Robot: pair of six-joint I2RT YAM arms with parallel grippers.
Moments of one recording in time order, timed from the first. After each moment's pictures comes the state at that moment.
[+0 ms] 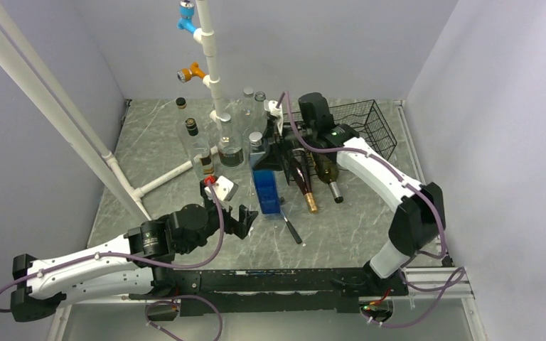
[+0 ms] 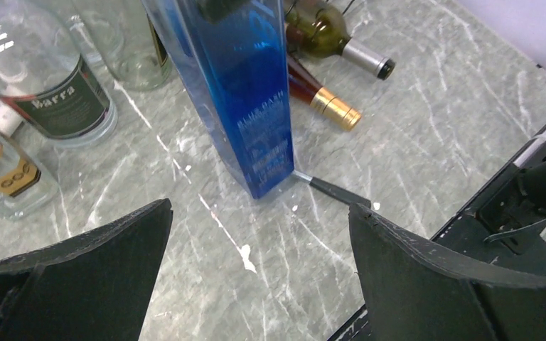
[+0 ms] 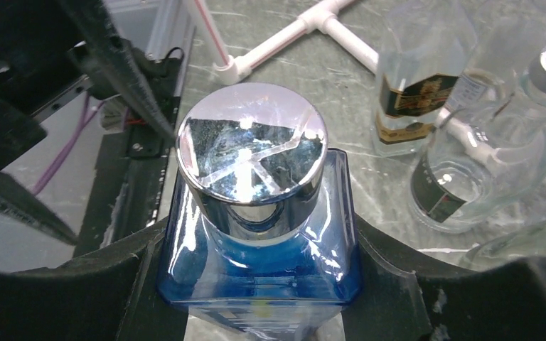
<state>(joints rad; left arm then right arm) -1.23 0.70 0.69 -0.26 -0.50 -0.28 0.56 1.58 1.41 -0.32 -1.04 -0.27</state>
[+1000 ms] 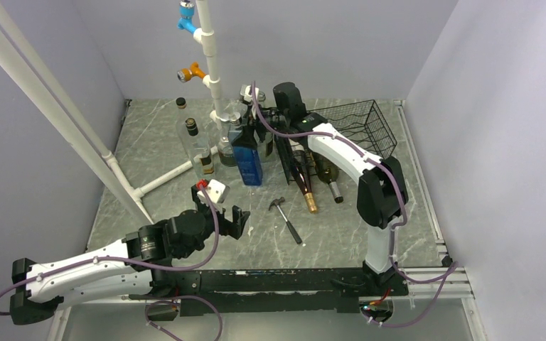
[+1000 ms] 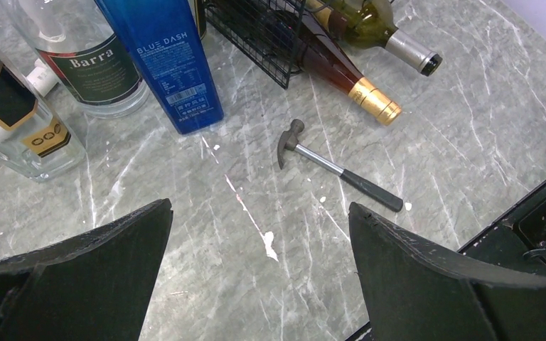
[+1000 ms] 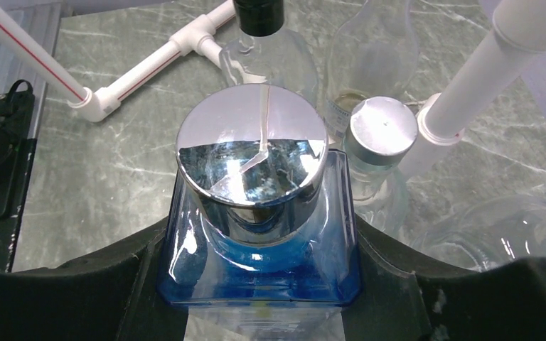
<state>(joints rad) -1.22 0.63 0.60 -0.29 -0.60 -0.34 0.61 1.93 1.70 -0.16 -0.80 -0.24</state>
